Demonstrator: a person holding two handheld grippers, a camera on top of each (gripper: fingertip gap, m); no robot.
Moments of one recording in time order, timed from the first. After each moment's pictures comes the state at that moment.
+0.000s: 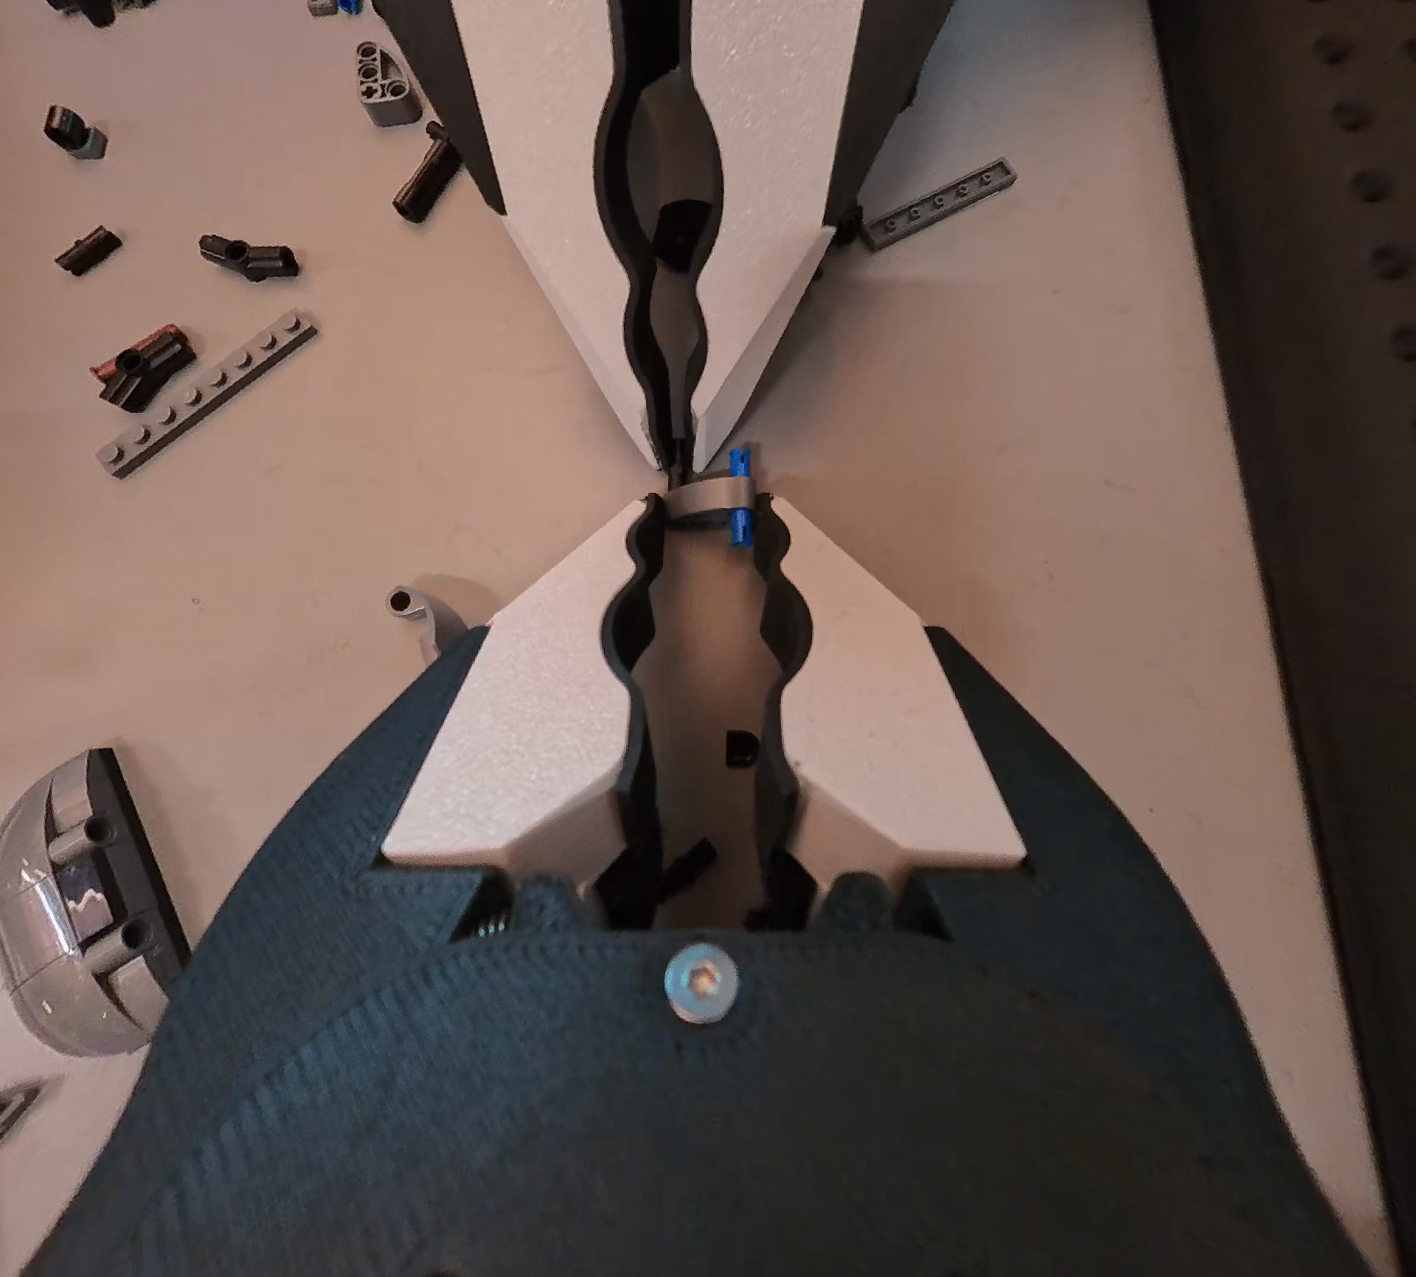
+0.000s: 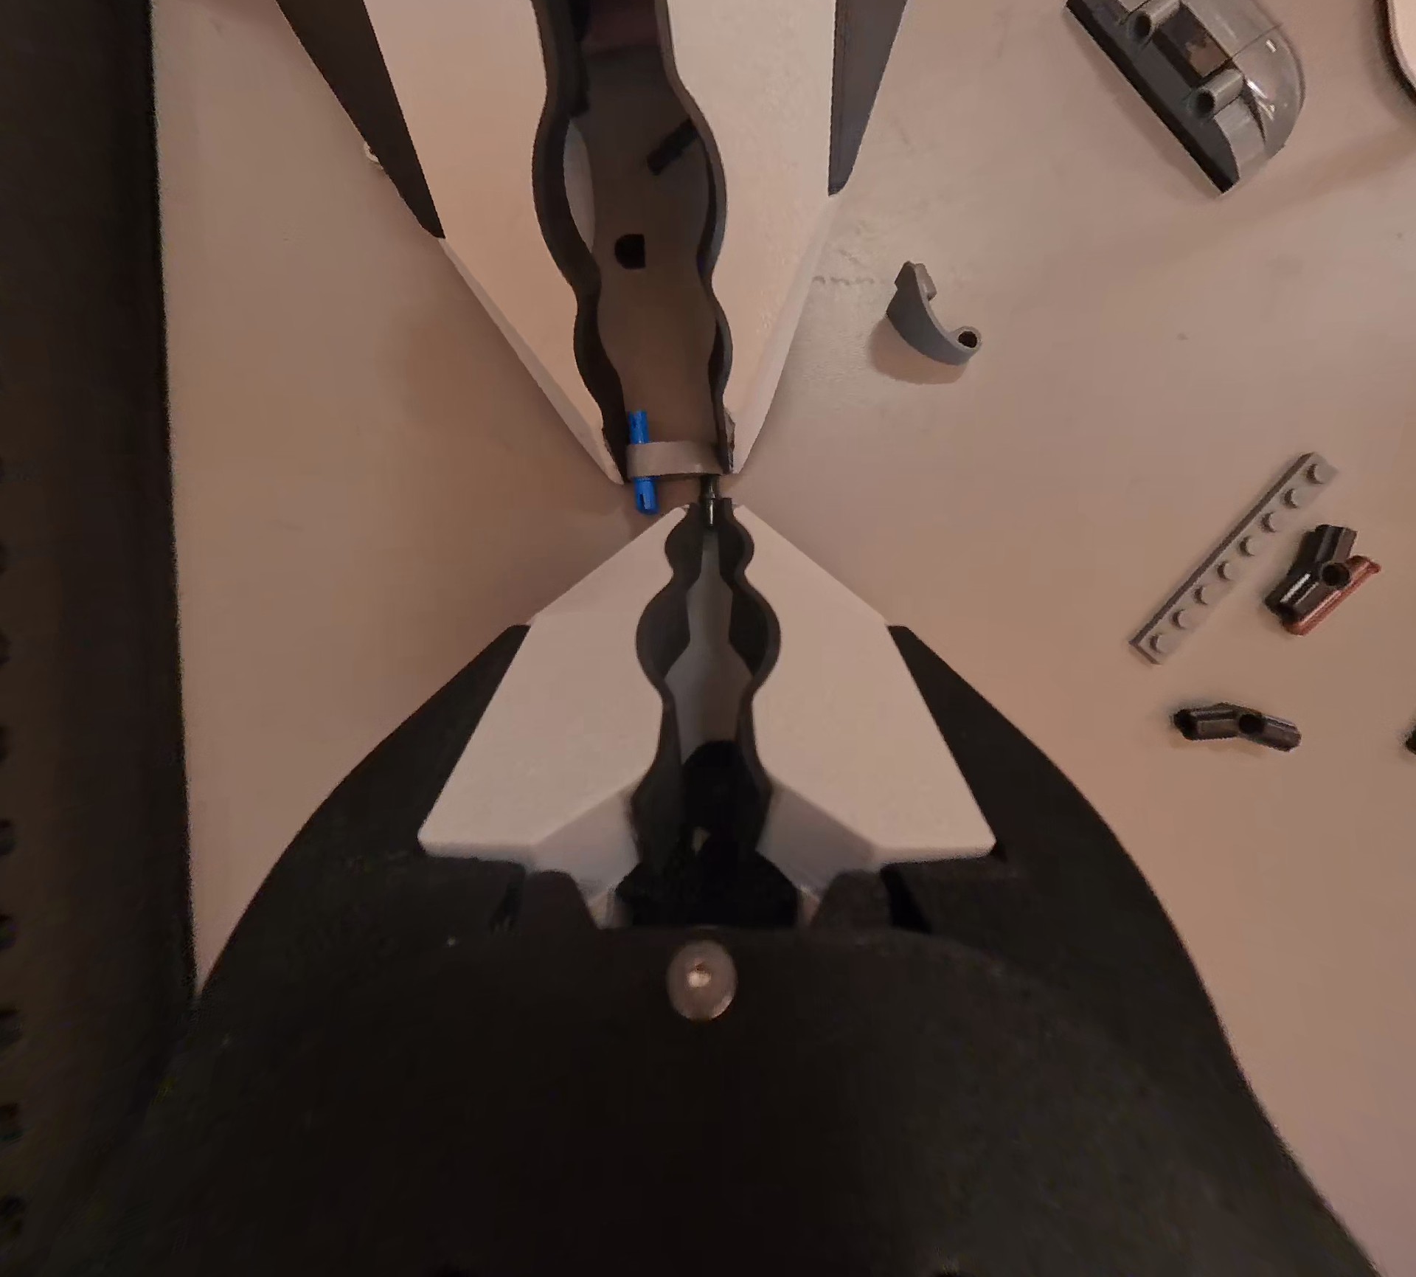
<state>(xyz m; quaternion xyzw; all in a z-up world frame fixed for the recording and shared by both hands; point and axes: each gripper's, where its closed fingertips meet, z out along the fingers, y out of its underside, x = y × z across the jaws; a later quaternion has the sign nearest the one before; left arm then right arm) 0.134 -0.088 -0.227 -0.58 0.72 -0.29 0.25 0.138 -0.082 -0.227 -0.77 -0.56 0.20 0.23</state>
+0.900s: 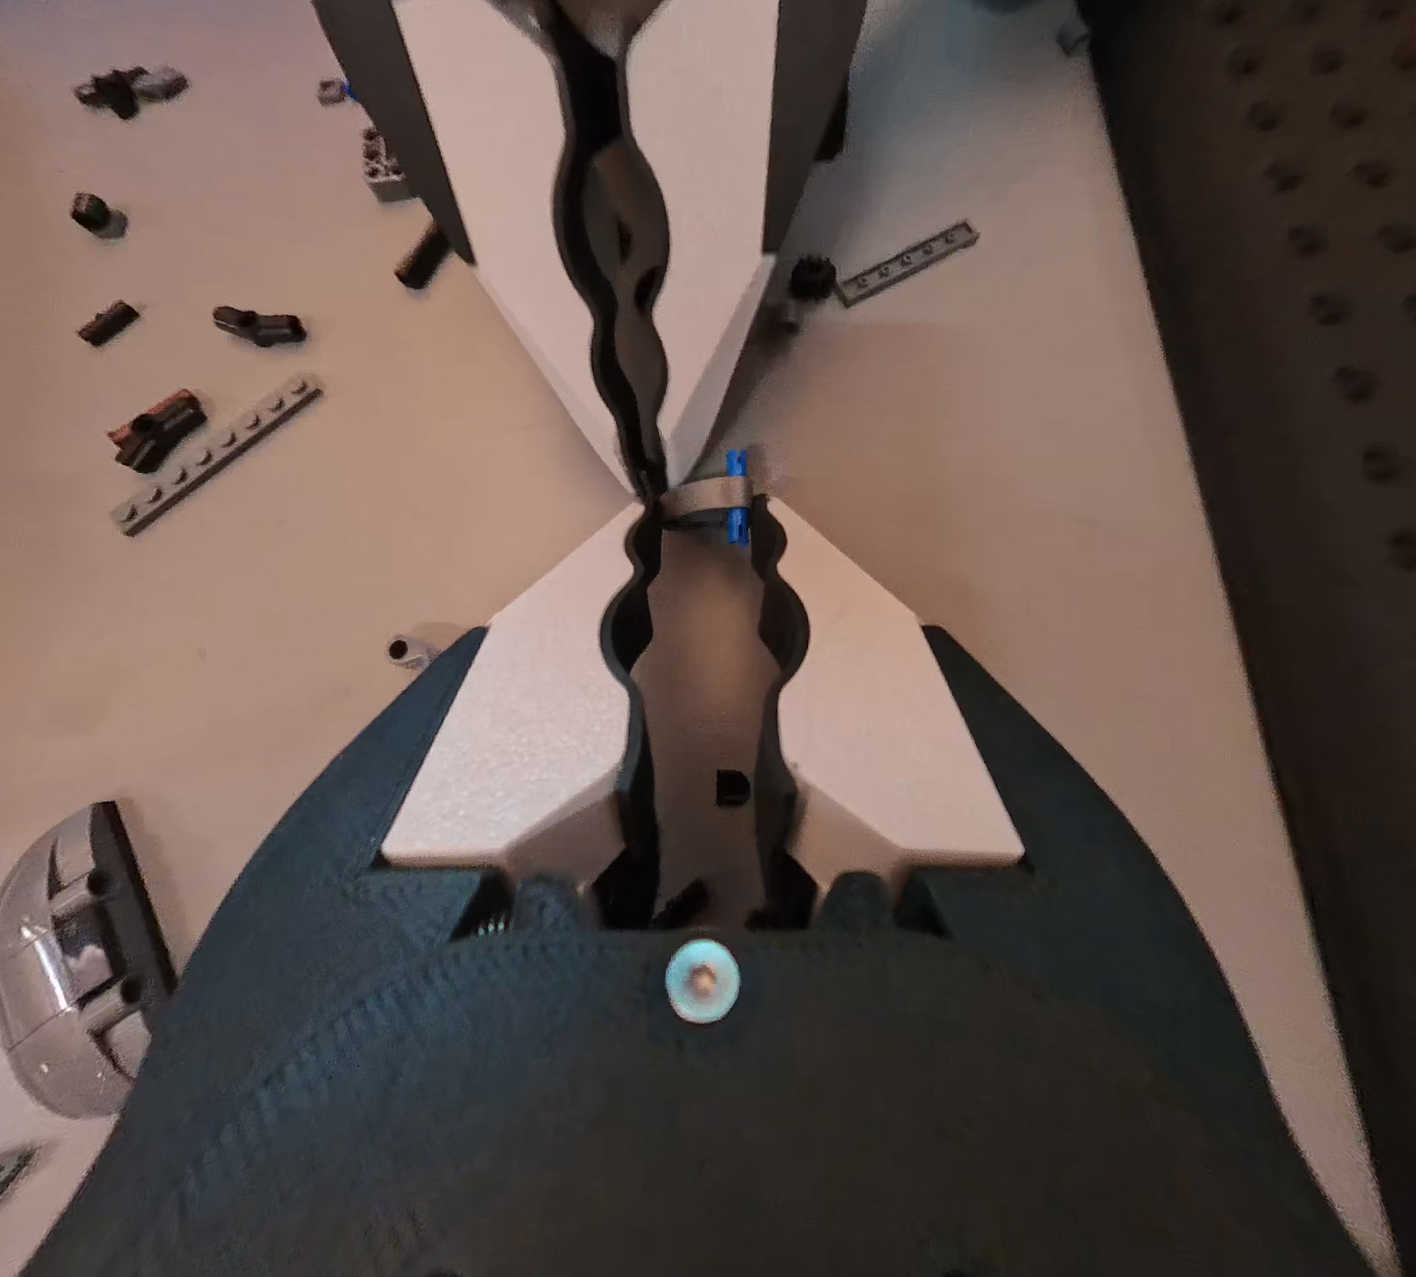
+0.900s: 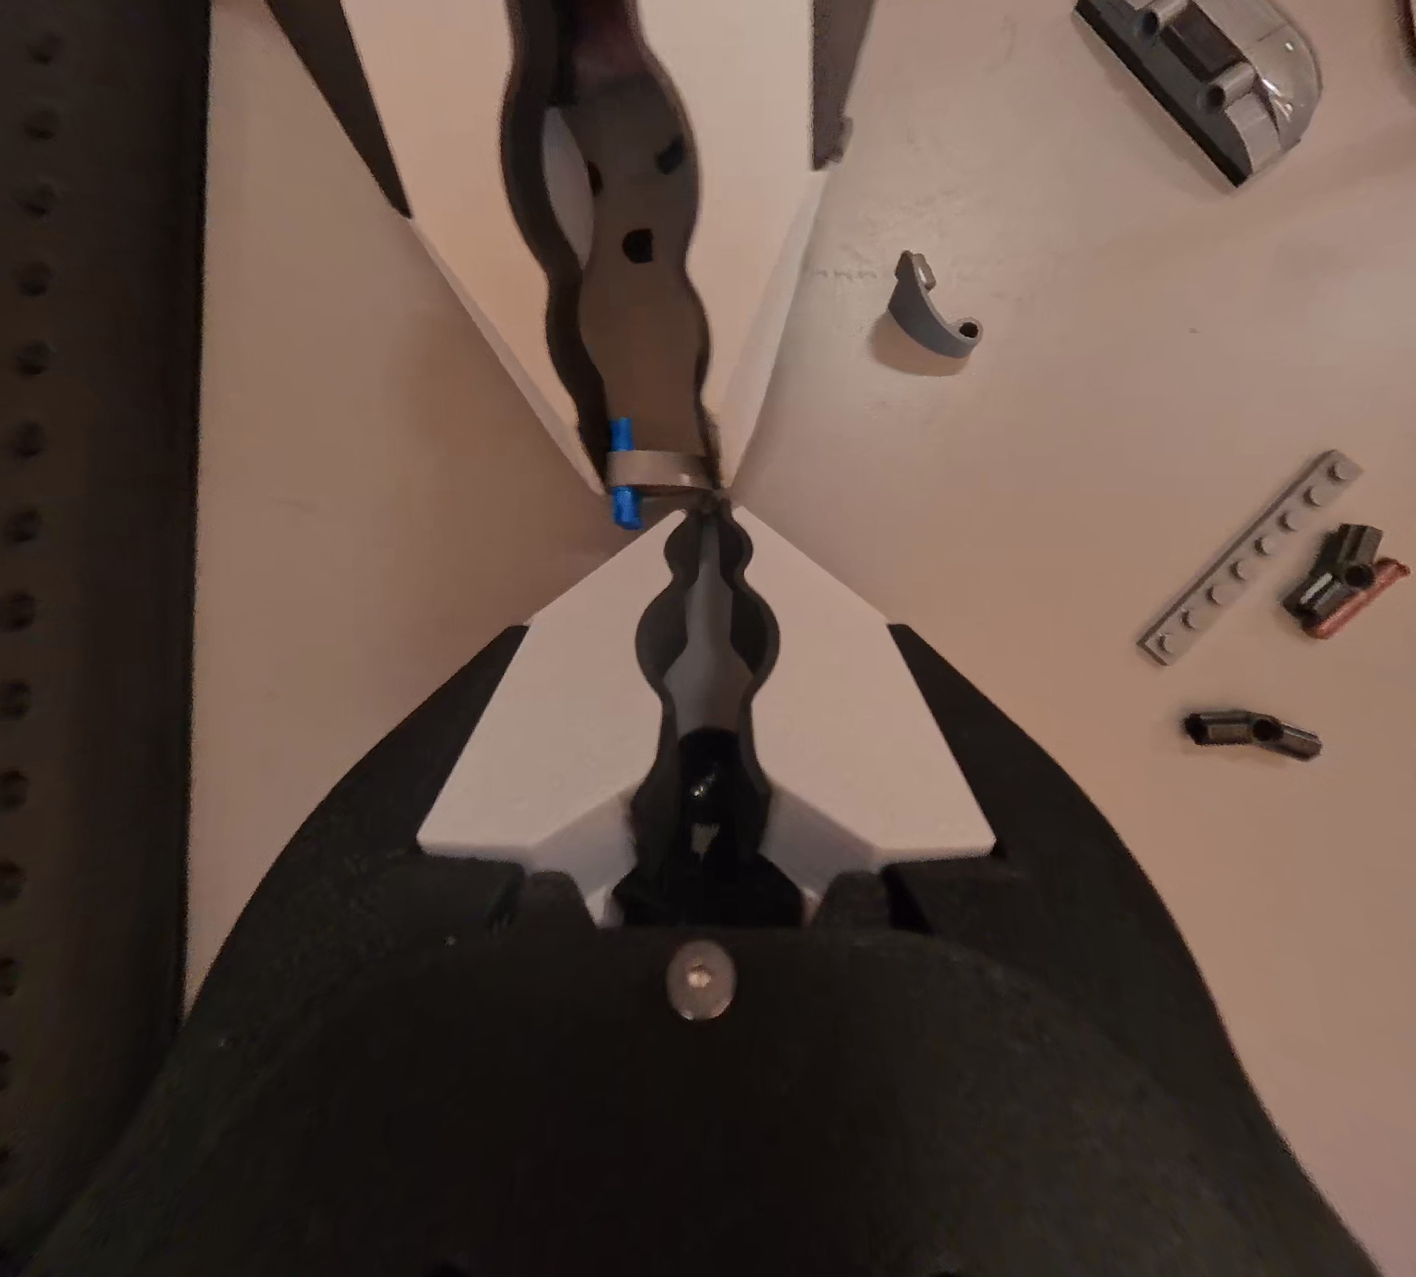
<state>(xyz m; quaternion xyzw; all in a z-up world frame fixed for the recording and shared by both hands) 0.142 -0.094 -0.219 -0.56 0.72 -0.31 0.27 0.143 -0.082 -0.227 -0.76 -0.57 0.23 0.23</state>
